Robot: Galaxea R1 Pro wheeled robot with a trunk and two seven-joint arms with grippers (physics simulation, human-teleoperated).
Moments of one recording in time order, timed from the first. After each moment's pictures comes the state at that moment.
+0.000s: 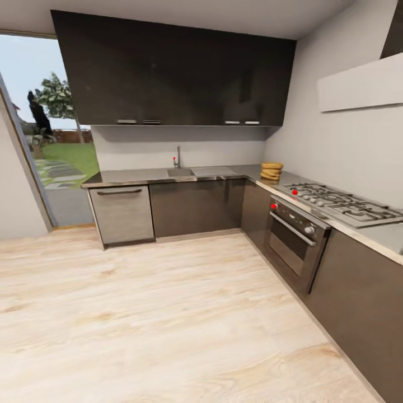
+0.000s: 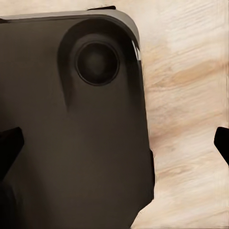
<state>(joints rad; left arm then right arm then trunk) 0.00 0.00 0.01 -0.03 0.20 -0.07 0.01 0.00 0.00 -0.06 0.01 -0.07 -0.09 -0.06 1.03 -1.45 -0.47</state>
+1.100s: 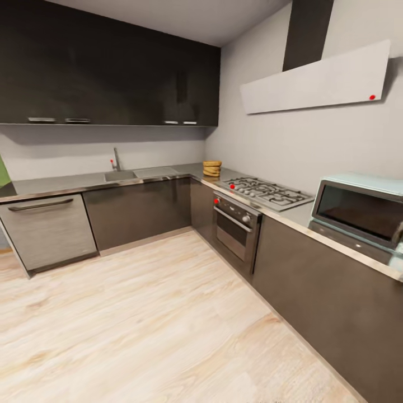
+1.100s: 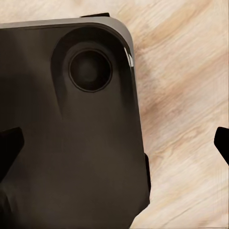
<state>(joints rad) 0.00 0.00 0.01 -0.03 0.23 -0.07 0.01 0.00 -0.01 -0.06 0.00 -0.07 -0.11 -0.07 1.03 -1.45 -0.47</state>
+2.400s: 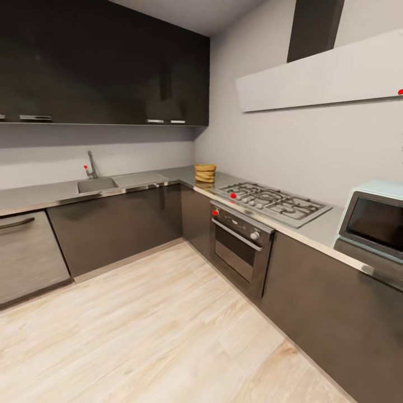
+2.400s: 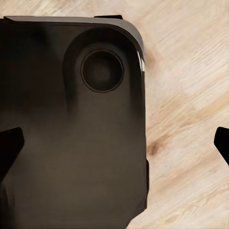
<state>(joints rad) 0.00 0.01 0.00 -0.03 0.22 -0.04 0.00 0.00 0.00 -0.06 0.00 0.01 -0.11 -0.06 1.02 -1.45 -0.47</state>
